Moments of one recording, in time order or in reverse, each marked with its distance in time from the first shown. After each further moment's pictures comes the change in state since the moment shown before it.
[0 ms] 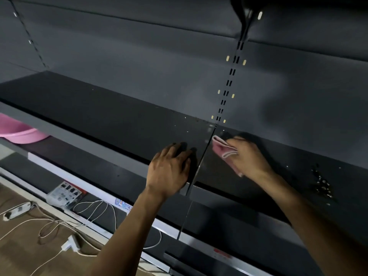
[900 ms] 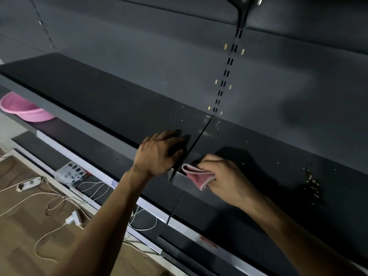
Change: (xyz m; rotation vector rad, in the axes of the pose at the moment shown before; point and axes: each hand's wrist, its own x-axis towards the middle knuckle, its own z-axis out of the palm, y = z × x) left_hand 0.008 0.003 -0.007 -0.024 -0.141 -0.024; right_hand -0.064 -0.017 0.003 0.154 -0.289 -0.276
